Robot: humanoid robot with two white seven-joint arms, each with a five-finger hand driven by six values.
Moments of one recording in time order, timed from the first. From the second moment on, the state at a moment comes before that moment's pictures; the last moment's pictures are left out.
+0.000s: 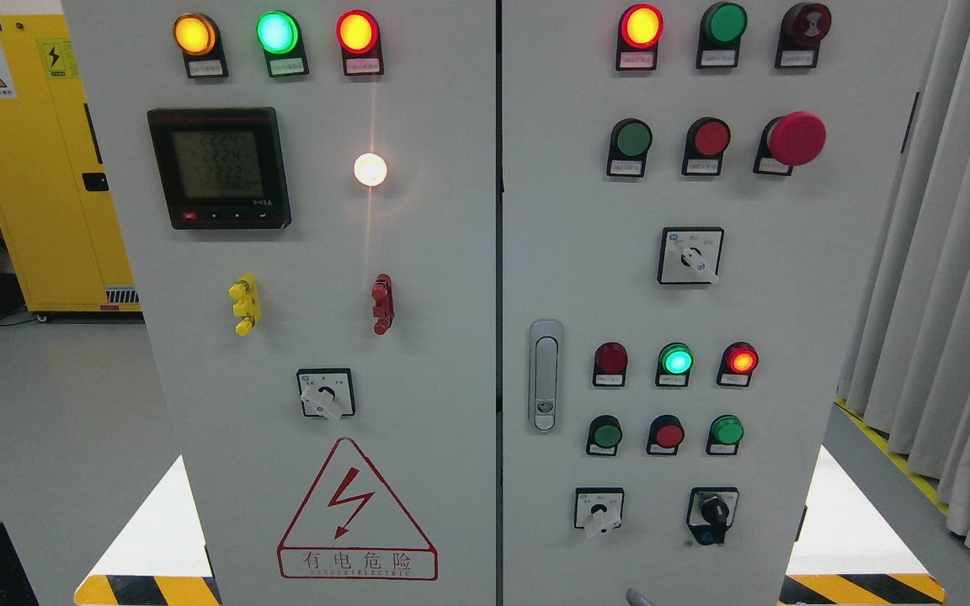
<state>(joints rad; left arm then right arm) 0.06 -0.10 -0.05 -0.10 0.07 -0.13 -0.05 0.23 0.00 0.23 -1.89 0.07 -0.30 -0.02</state>
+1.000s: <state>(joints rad) 0.06 -0.10 -0.05 -0.10 0.07 -0.13 -0.05 0.07 0.00 0.08 -1.89 0.93 -0.36 -0.17</state>
